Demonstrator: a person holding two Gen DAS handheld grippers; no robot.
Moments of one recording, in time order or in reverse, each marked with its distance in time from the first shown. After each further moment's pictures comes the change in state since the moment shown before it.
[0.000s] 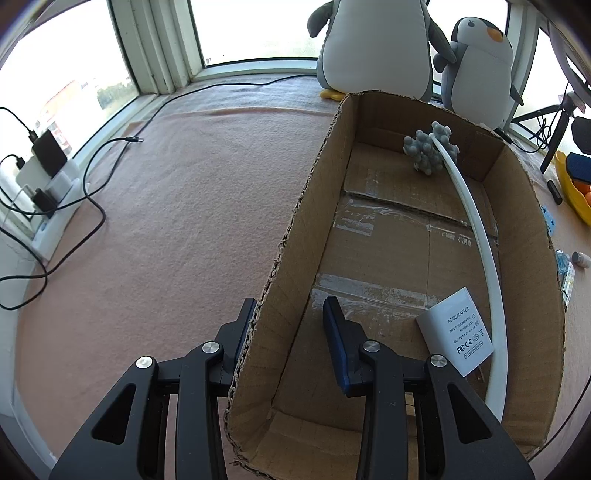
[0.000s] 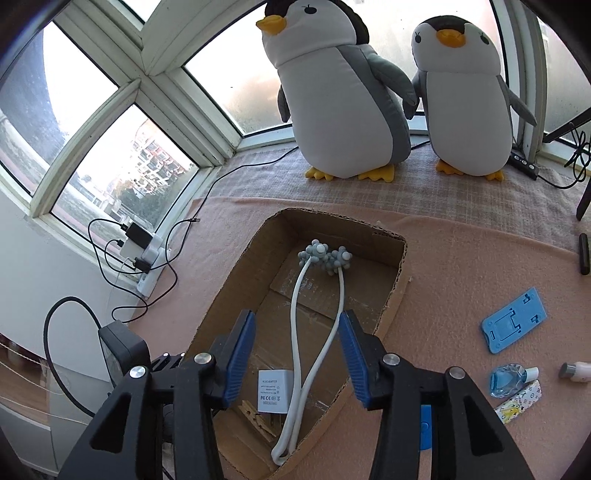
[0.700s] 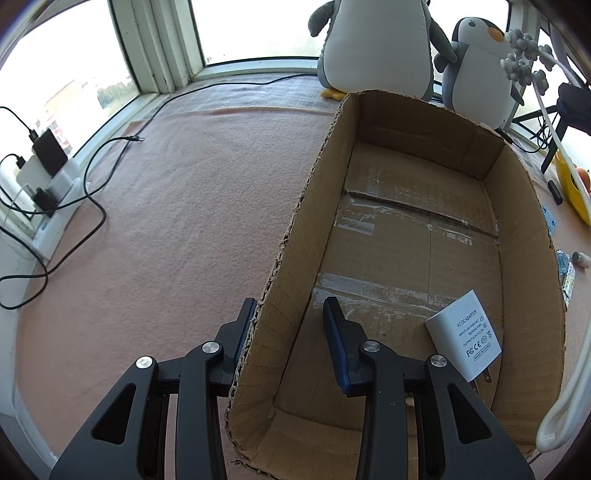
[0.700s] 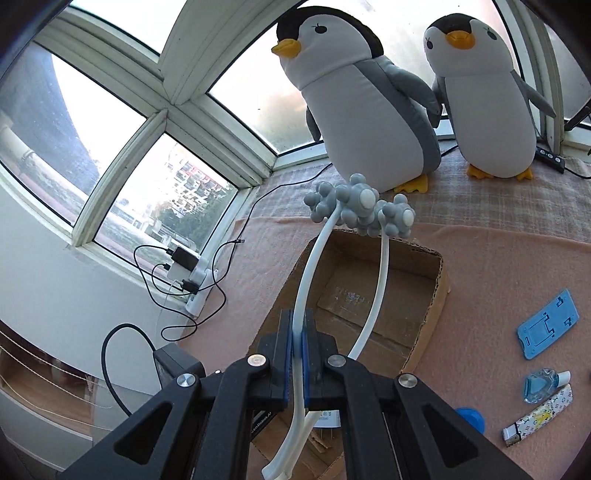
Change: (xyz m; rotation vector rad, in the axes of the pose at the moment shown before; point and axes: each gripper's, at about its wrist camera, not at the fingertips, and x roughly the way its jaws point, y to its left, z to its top) left arm 0.000 0.002 0.000 -0.001 0.002 -0.002; right arm -0.002 0.002 0.012 0.057 -0.025 0.193
